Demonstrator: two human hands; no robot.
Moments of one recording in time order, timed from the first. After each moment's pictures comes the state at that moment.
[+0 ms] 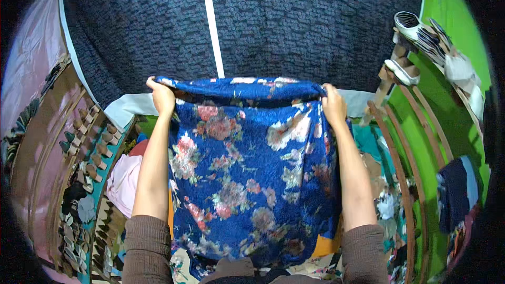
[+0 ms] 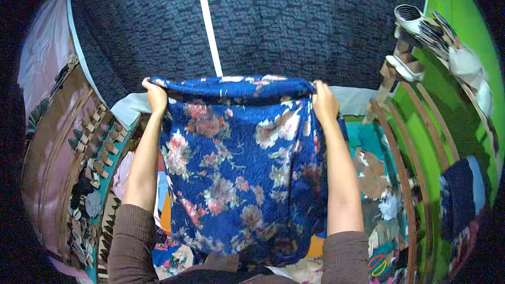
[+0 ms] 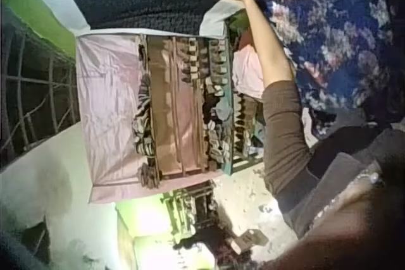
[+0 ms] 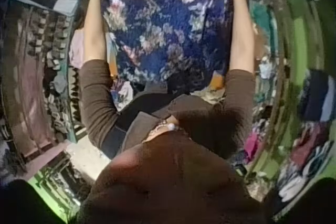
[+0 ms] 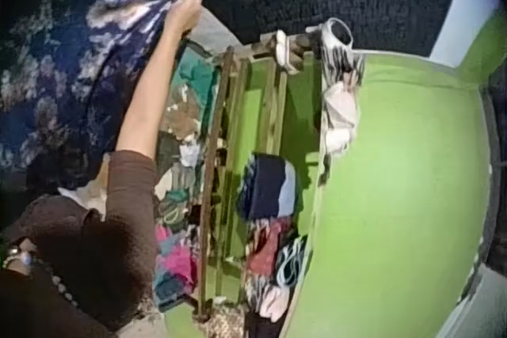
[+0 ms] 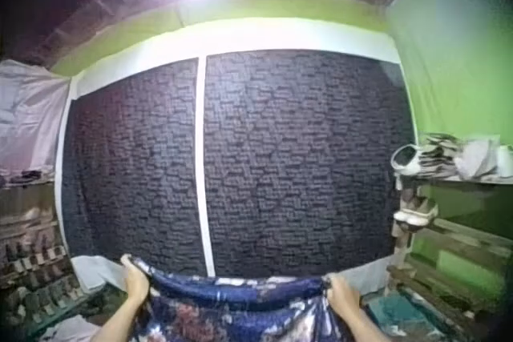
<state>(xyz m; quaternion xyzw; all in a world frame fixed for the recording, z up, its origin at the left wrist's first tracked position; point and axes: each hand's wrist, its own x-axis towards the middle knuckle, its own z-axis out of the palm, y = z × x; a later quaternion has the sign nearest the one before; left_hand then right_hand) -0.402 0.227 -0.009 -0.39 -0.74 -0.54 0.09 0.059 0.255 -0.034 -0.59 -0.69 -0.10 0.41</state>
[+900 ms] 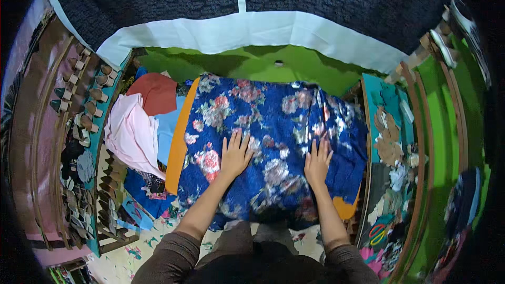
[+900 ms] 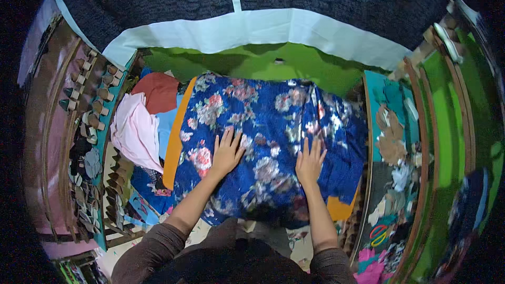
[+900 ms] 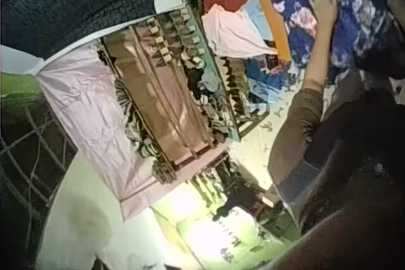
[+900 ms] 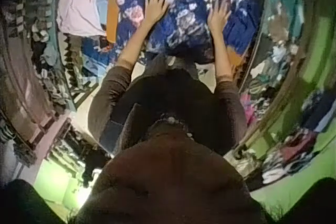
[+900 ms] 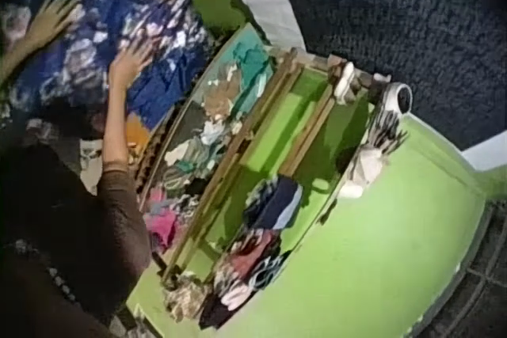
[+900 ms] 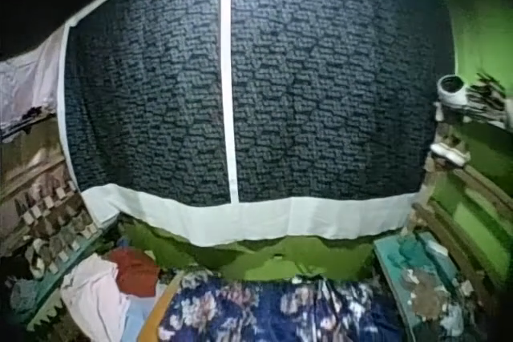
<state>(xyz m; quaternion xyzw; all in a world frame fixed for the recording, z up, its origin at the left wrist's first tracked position) -0.279 0.026 -0.308 -0.73 -0.67 -0.15 -0.04 -0.005 0.044 -0.292 -0.65 -0.75 0.02 0.15</state>
